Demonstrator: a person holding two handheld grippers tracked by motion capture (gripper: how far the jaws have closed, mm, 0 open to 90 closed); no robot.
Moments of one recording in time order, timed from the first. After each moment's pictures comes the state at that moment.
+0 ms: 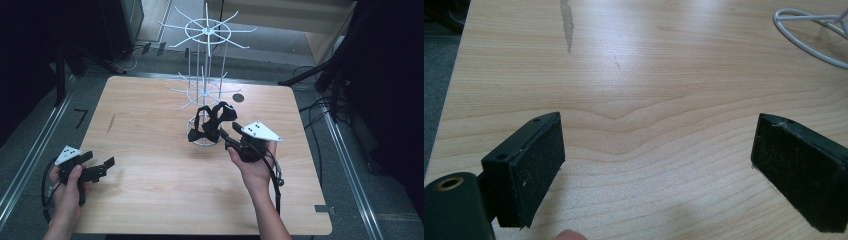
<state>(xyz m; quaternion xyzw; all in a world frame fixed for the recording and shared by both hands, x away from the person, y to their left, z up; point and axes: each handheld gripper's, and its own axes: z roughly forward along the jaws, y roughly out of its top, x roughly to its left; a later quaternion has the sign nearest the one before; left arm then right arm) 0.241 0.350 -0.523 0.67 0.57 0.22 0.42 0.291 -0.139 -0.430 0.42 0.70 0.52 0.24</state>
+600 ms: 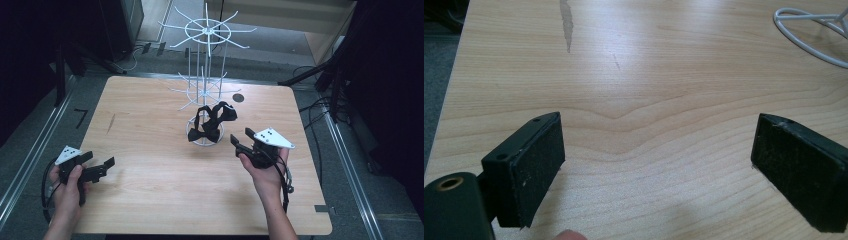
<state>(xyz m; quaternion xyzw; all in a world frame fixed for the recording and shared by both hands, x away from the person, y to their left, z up) 0.241 0.349 -0.523 0.67 0.57 0.22 0.42 0.281 -0.169 -0.441 0.43 0.70 0.51 0.25</state>
